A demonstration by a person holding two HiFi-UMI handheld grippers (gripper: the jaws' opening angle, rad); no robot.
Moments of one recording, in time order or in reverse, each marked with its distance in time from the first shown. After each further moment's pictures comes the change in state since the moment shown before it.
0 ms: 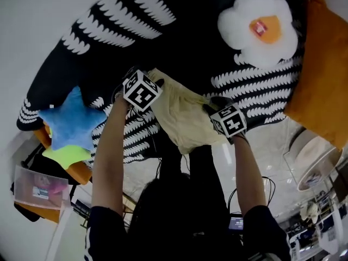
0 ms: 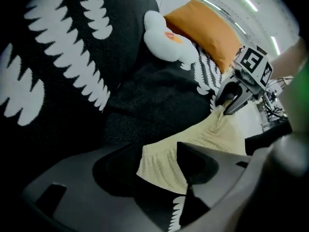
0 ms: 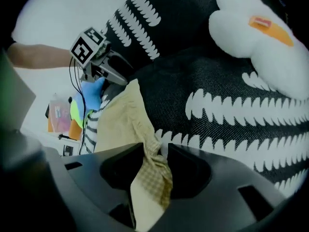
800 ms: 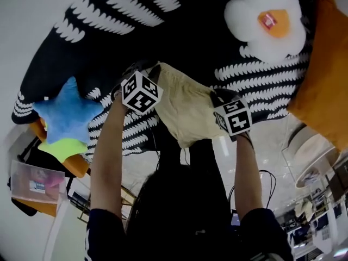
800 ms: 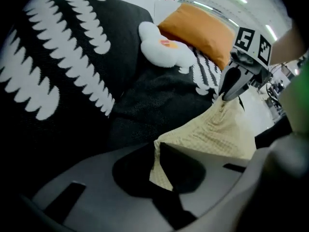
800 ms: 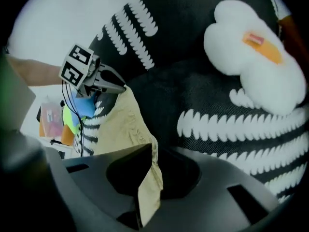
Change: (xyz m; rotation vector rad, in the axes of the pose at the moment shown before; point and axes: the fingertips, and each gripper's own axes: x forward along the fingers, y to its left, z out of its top) left arm -0.011 -0.004 -0.003 0.048 -0.111 0.120; right arm -0.026 0.000 0.027 0.008 -0.031 -0.106
